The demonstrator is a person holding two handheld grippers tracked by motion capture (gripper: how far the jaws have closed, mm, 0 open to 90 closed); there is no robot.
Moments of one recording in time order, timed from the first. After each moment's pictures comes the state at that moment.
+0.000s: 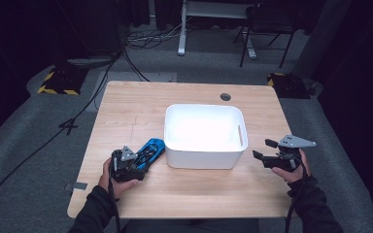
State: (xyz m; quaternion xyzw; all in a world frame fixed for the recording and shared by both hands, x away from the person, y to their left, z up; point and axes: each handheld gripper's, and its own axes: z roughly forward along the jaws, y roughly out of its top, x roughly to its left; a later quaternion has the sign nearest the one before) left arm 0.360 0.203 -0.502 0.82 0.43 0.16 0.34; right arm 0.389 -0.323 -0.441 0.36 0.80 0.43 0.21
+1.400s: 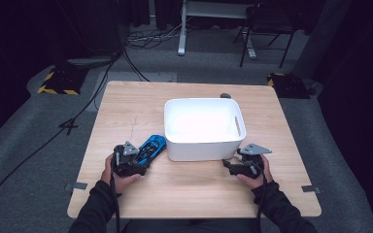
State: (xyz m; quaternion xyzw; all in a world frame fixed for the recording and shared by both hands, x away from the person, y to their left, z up) left arm 0.377 0.201 -0.502 0.82 0.43 0.16 0.34; right arm 0.393 -0.240 -0.500 0.38 0.80 0.41 0.20
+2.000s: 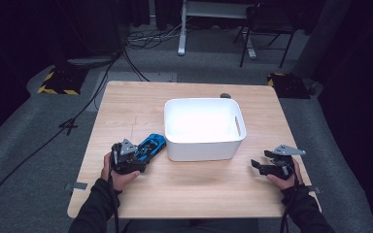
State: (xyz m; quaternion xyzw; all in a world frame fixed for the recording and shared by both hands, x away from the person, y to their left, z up) left arm 0.378 0.205 -0.490 0.80 0.42 0.19 0.38; right arm 0.393 -0.334 -0.501 0.42 0.79 0.39 0.20
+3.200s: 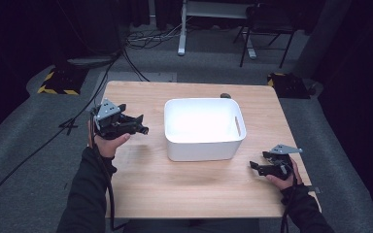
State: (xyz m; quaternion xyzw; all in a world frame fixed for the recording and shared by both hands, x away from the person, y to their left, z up) left arm 0.414 0.226 -0.366 0.73 0.40 0.27 0.49; right arm 0.398 -0.332 -0.503 0.42 0.81 0.38 0.18
